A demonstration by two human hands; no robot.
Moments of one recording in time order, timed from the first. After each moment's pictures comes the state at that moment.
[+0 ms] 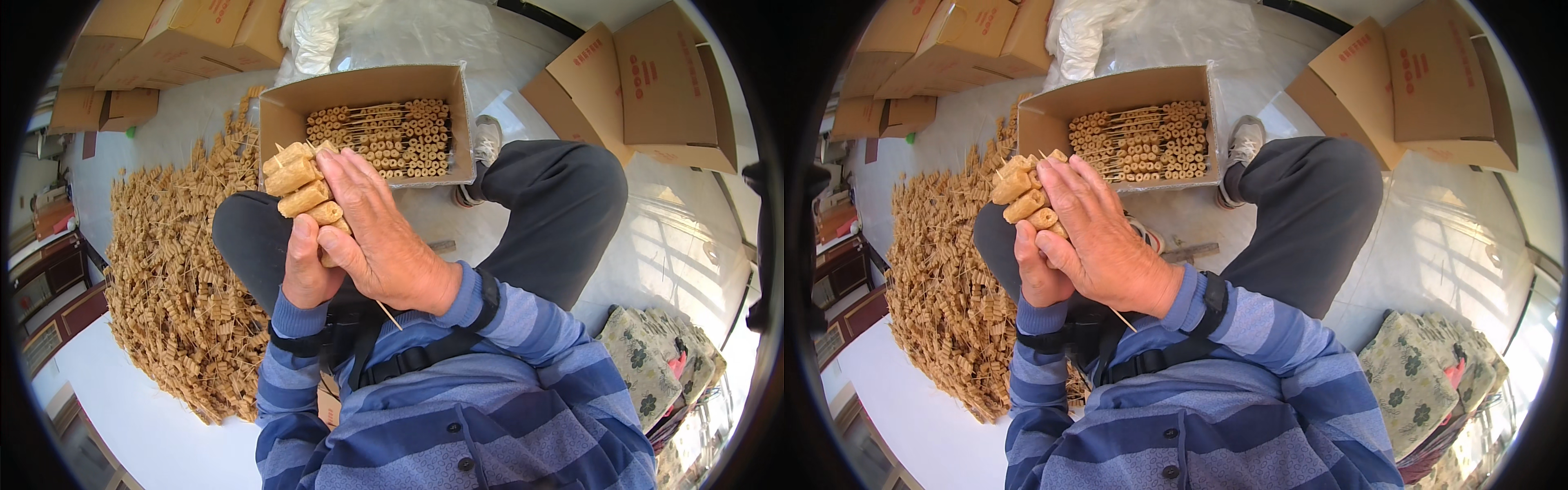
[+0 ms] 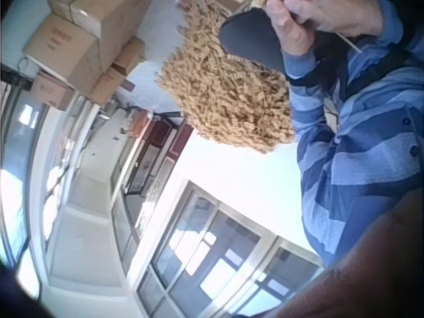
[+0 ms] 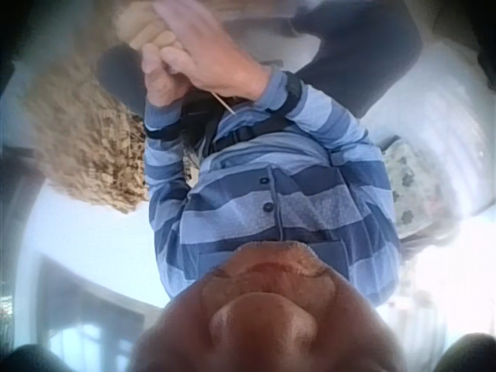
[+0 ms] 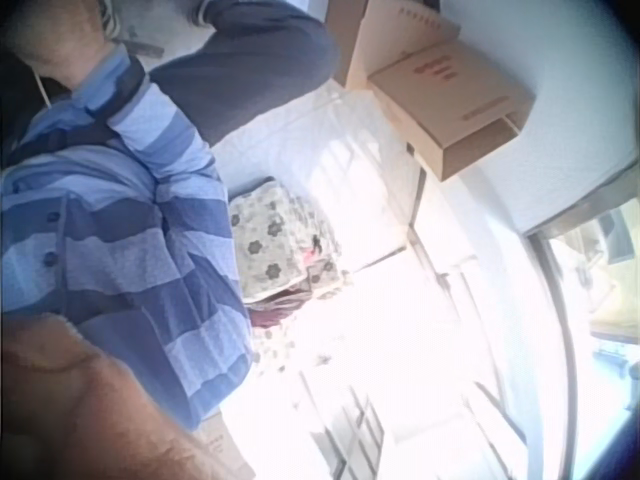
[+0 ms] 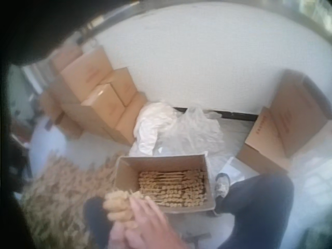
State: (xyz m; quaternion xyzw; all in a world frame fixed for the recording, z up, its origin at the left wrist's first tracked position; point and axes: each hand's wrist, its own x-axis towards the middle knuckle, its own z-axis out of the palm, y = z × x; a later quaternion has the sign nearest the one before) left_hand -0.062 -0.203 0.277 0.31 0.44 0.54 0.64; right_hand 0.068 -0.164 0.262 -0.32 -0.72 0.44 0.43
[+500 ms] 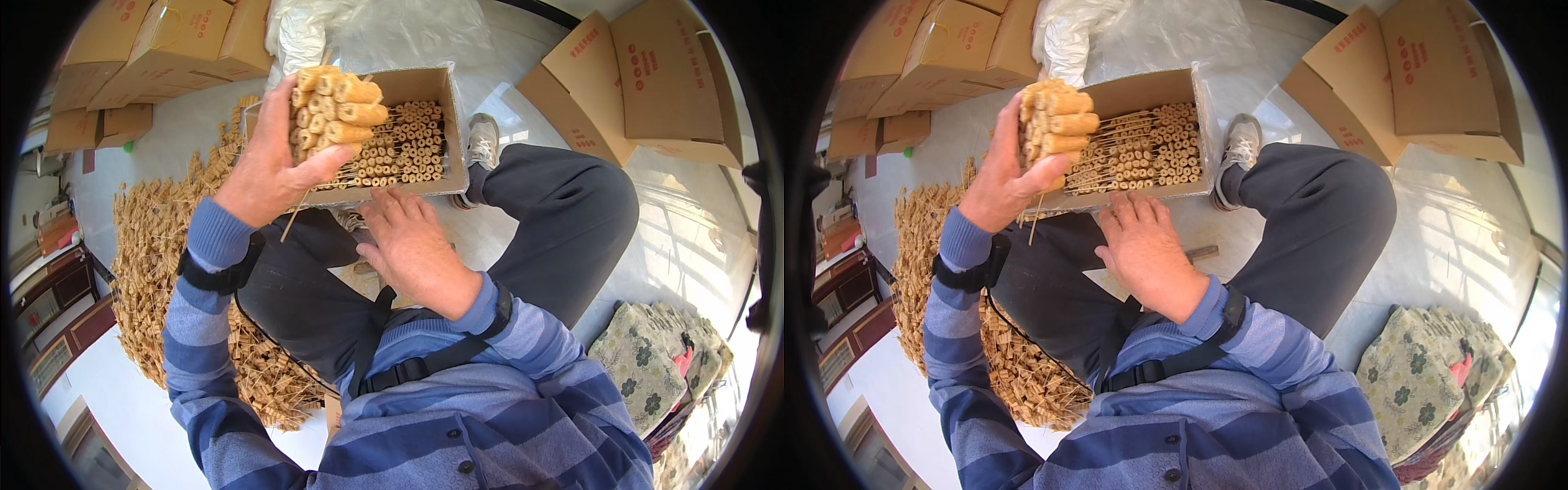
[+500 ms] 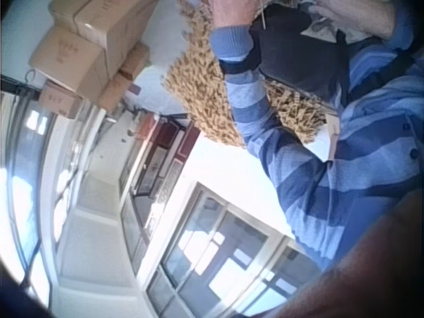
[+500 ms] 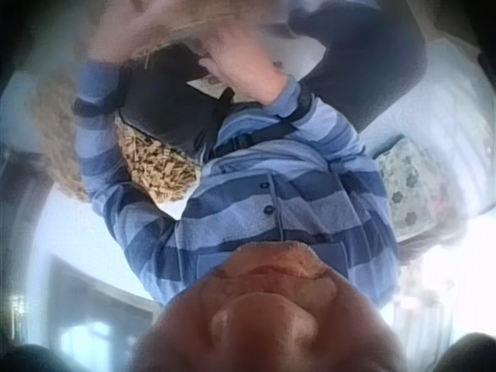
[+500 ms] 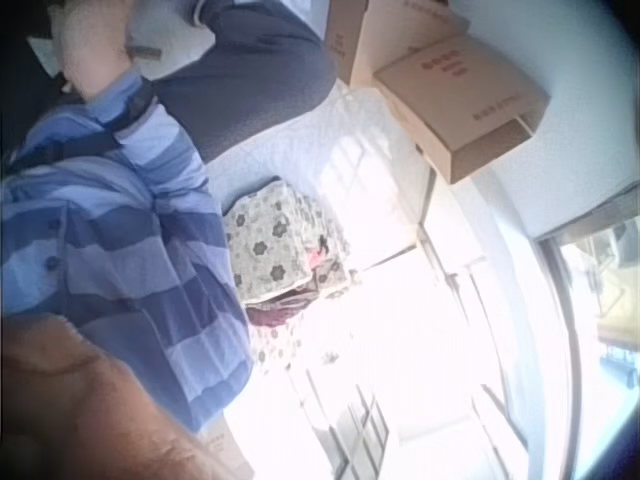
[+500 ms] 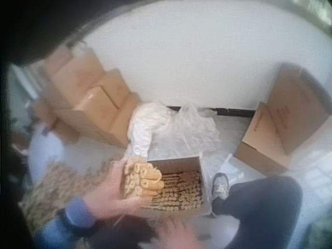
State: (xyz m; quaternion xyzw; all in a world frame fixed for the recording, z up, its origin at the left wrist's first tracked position) left_hand -0.097 -0.065 0.292 0.73 0.53 0.22 0.36; right_hand 0.104 -0.164 0.234 -0.47 -0.80 0.34 0.16
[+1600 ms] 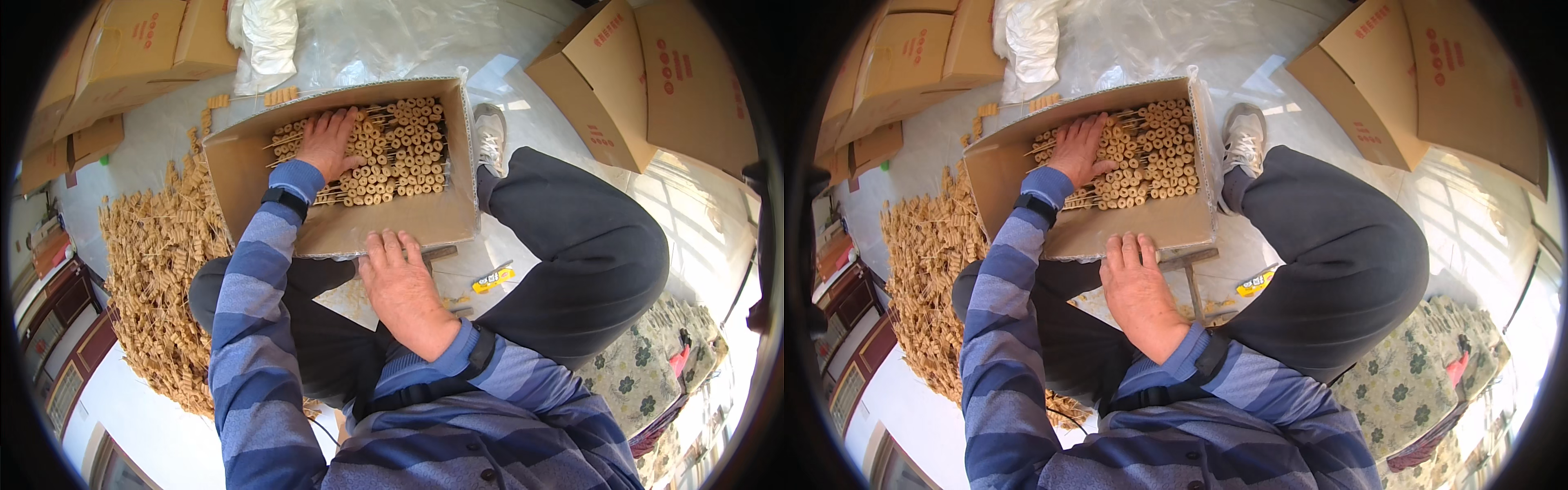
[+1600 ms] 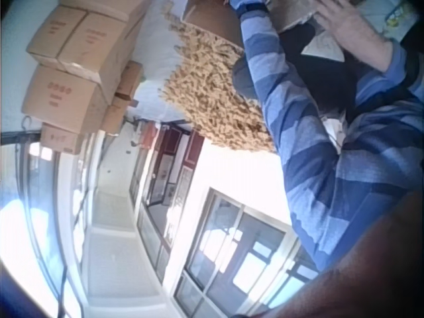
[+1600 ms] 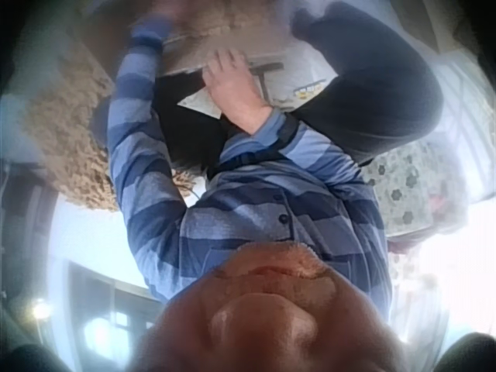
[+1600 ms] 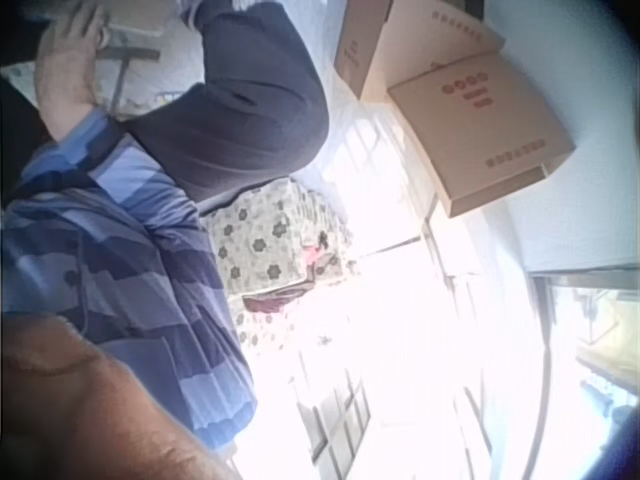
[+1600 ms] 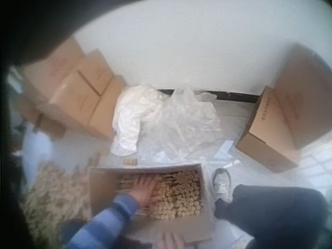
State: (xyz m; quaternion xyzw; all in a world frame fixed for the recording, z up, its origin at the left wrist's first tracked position) left_hand -0.121 -0.007 0.007 0.83 0.50 -0.14 0.19; right_hand 0.079 -0.167 0.172 -0.45 -0.85 0.25 -0.04
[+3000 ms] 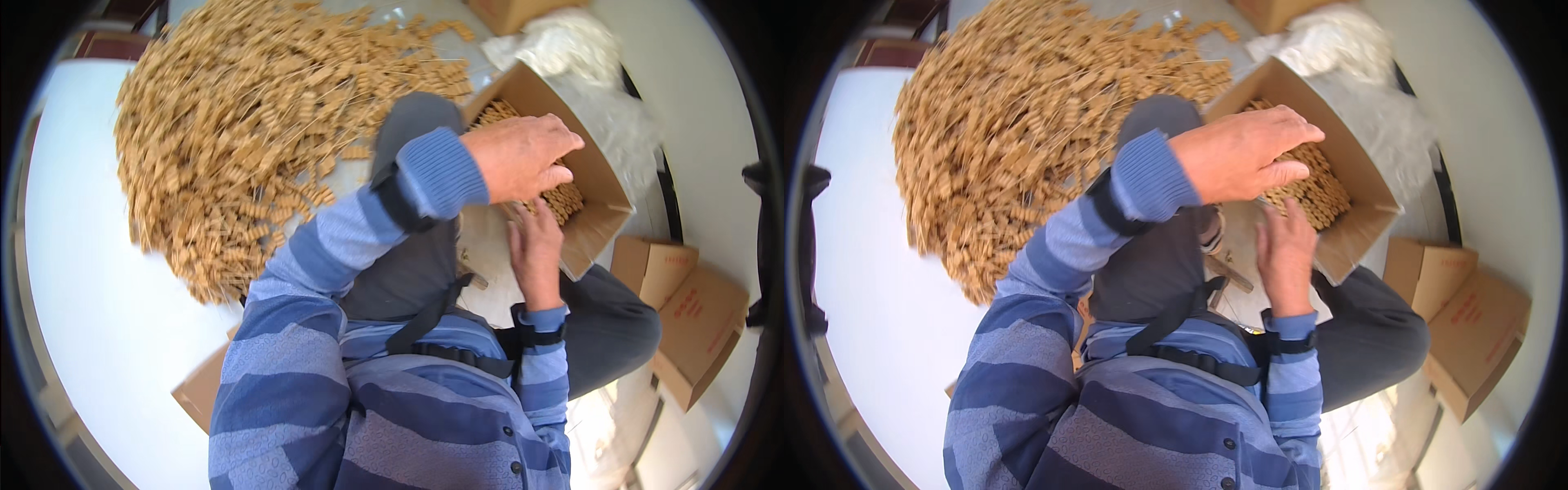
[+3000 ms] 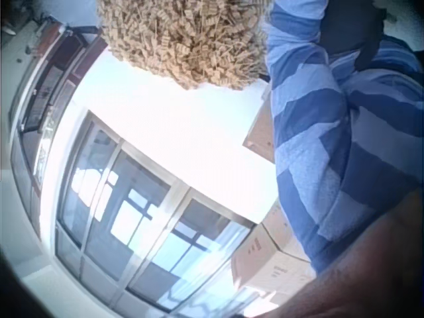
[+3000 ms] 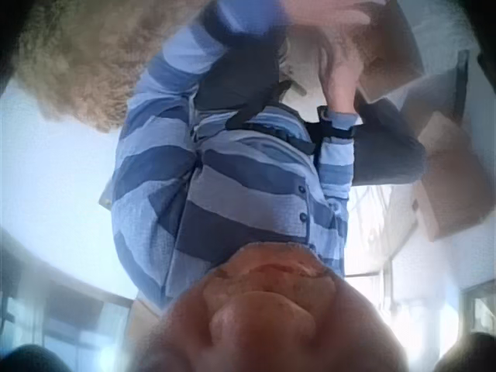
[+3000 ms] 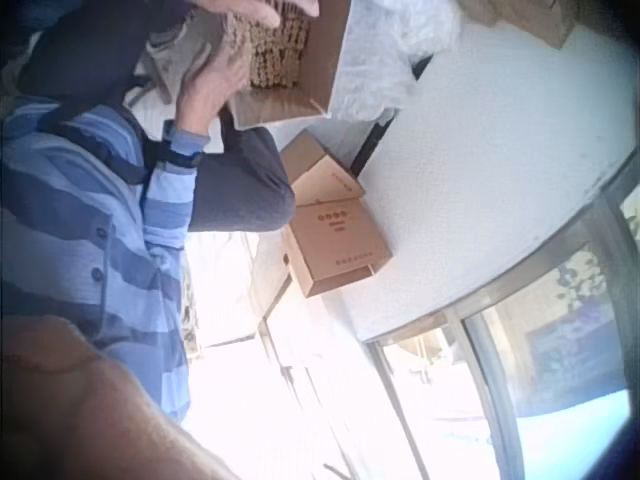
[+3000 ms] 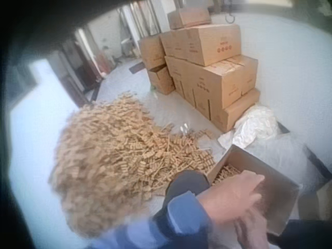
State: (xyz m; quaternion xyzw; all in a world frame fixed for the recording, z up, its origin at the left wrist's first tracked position) left_hand -0.168 -0.155 0.262 0.72 0.55 0.35 0.23; right_hand 0.056 -0.158 0.175 -0.33 -0.91 0.22 0.12
